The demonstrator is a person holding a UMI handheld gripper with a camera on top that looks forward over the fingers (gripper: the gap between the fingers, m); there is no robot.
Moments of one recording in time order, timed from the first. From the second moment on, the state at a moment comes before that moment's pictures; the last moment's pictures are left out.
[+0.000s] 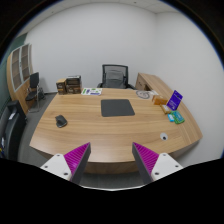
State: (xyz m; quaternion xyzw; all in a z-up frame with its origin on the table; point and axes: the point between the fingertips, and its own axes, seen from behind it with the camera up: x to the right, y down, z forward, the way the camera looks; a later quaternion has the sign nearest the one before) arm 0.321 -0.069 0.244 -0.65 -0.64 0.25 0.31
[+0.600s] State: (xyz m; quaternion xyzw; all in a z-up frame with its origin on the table) arm 0.264 -0.183 0.203 -0.60 -0.69 0.29 0.29
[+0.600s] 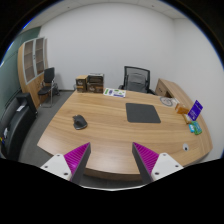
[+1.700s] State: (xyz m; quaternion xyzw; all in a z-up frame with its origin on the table) arm 0.073 -0.385 0.027 -0.57 -0.71 0.28 0.29
